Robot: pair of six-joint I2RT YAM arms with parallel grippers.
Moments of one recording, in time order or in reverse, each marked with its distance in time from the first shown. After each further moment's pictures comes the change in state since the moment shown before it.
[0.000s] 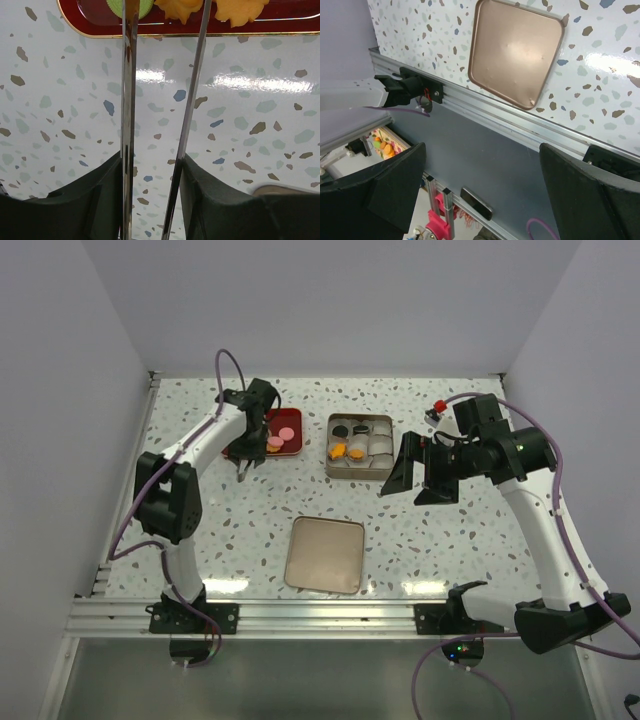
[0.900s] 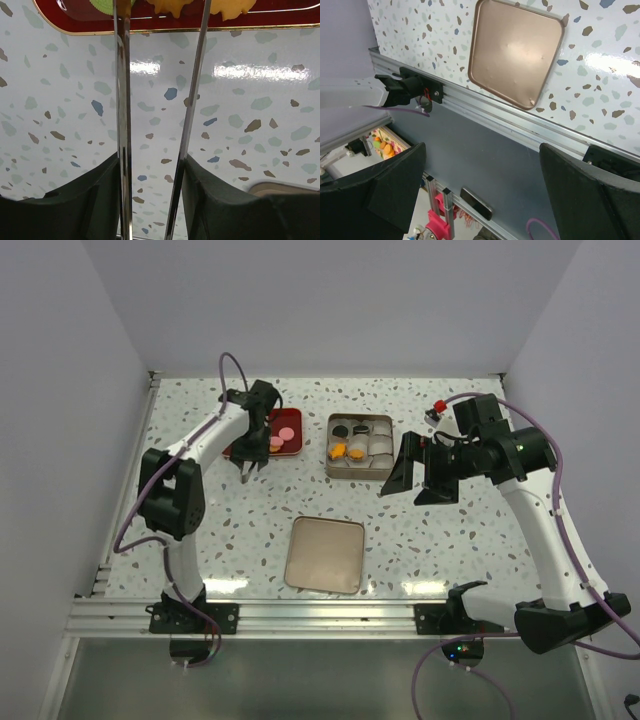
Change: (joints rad) left arm 0.004 0.031 0.010 -0.012 0.045 0.001; right arm 0.000 0.000 0.000 0.000 0.000 0.000
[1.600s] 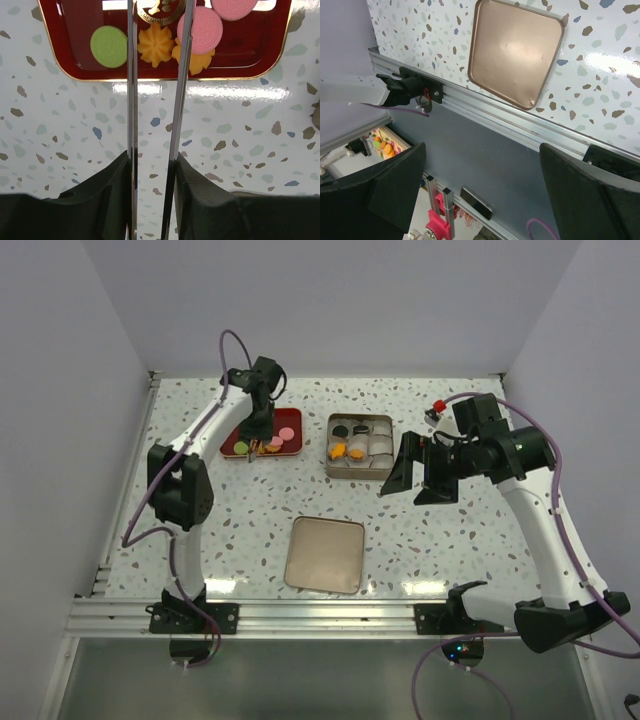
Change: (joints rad) left arm 0.000 0.101 0.262 -0.071 0.008 0.005; right arm 0.000 0.003 0.000 0.000 0.000 0.000
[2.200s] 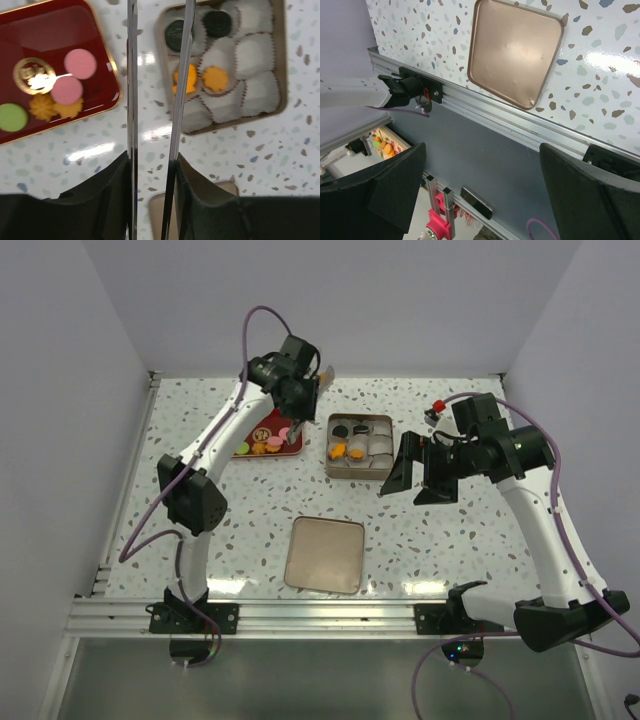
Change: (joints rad) left arm -0.146 0.021 0.301 0.055 0.156 -0.006; right arm 0.000 0.006 0.000 0.000 0.000 0.000
